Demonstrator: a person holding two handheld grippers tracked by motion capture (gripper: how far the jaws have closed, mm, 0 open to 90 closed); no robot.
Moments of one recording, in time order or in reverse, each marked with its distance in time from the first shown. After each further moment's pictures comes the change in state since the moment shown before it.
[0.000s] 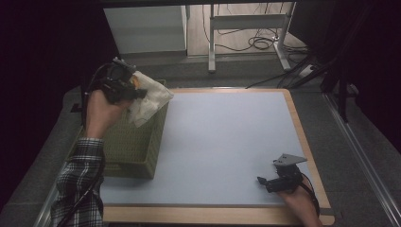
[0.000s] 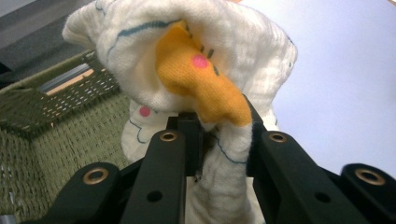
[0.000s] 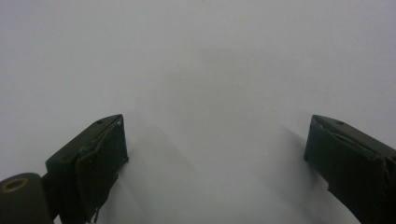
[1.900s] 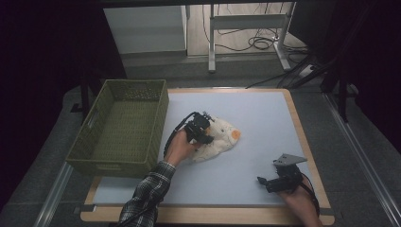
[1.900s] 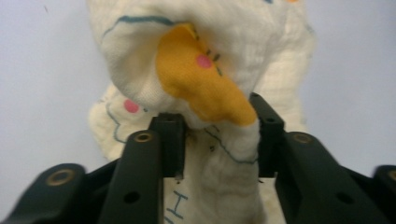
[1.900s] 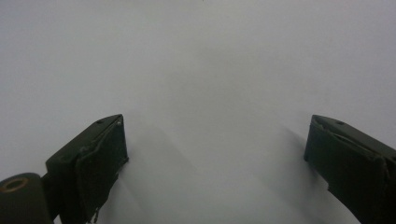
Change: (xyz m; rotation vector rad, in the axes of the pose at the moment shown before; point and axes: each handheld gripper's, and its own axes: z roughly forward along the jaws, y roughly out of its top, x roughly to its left) left arm -0.142 -0.033 0.230 0.177 -0.230 0.176; right arm 0.000 0.000 0.000 -0.001 0.000 0.001
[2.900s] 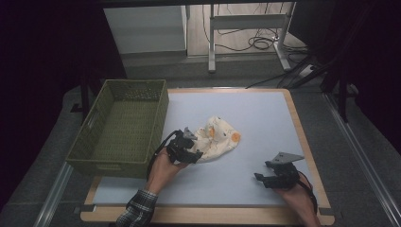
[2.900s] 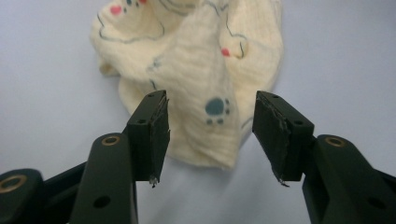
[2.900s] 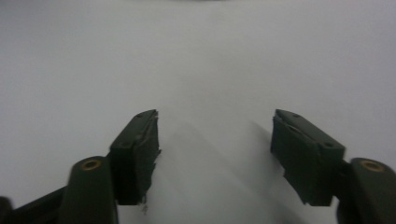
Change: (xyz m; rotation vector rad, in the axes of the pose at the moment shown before) left arm -0.030 -0.082 -0.037 -0.167 0.061 0.000; right arm 0.009 0.014 0.003 -0.007 0.053 0.004
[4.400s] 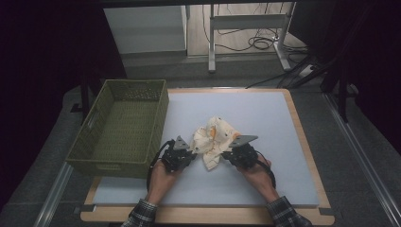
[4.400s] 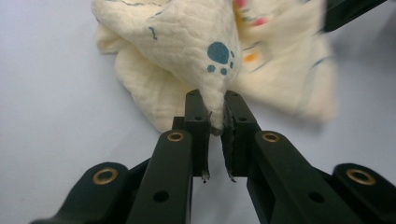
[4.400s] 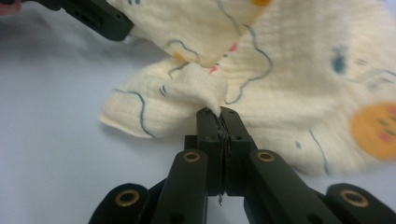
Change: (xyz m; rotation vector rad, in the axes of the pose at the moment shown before) left arm 0.004 -0.034 0.008 -0.141 0.000 -0.038; right arm 0.039 0.087 0.069 -0.031 0.091 -0.123
